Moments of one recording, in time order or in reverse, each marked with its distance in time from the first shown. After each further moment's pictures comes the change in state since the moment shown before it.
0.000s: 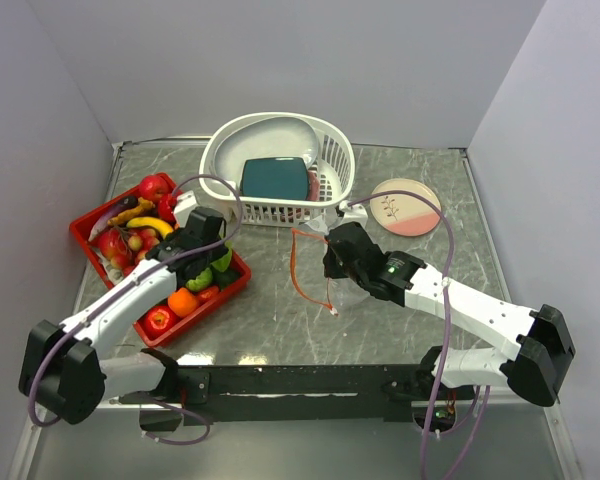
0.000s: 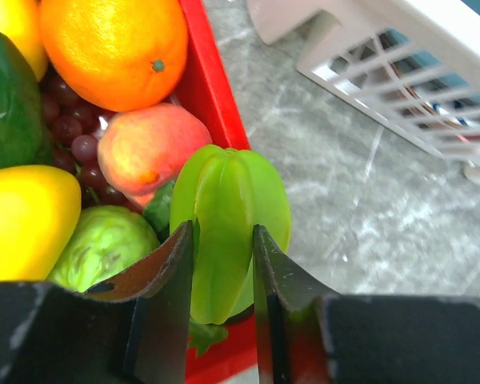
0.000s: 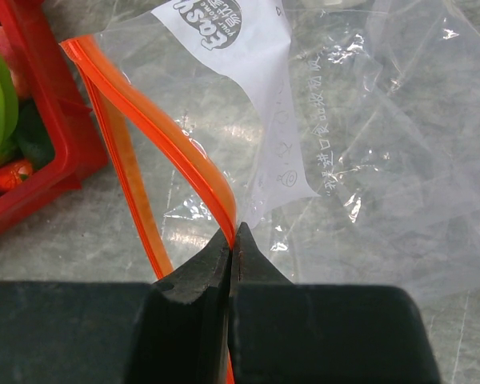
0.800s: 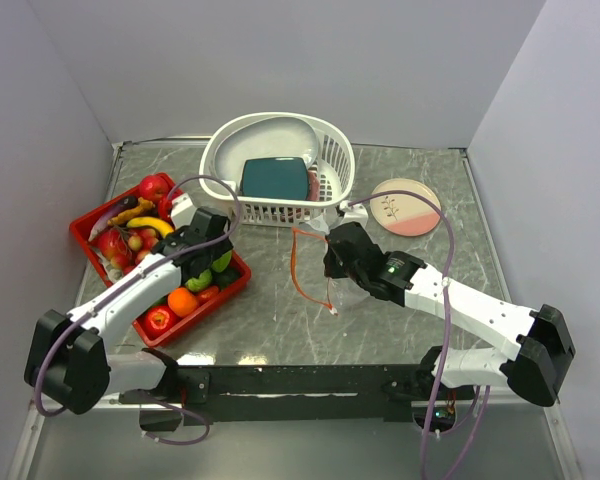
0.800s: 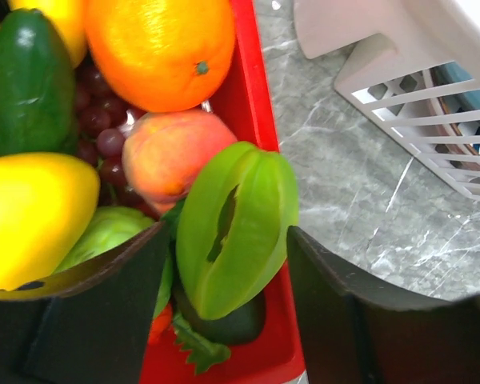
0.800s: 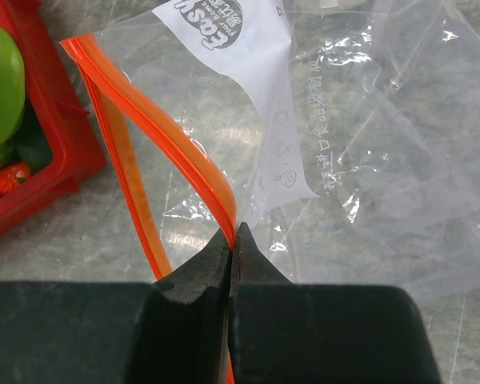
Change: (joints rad) left arm 0.000 0.054 0.021 -0.056 -0.082 -0.117; right arm 0.000 0.000 -0.001 0.001 0.010 0.000
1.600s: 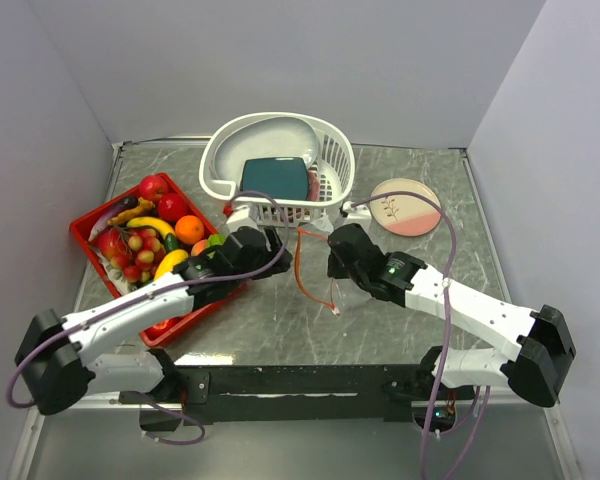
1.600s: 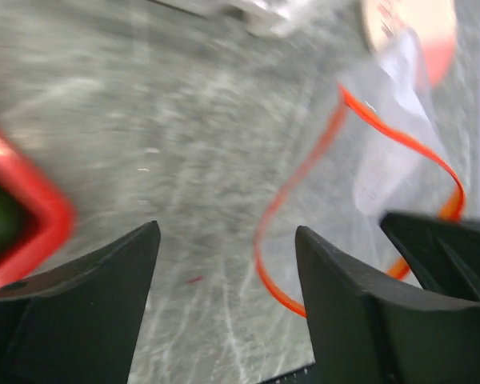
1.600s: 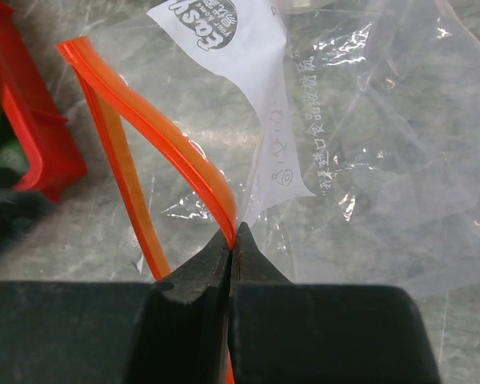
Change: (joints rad) left arm -0.386 -0.041 0.008 0.212 0.216 -0.002; right arm 0.000 -0.005 -0.008 -0.026 0.049 0.014
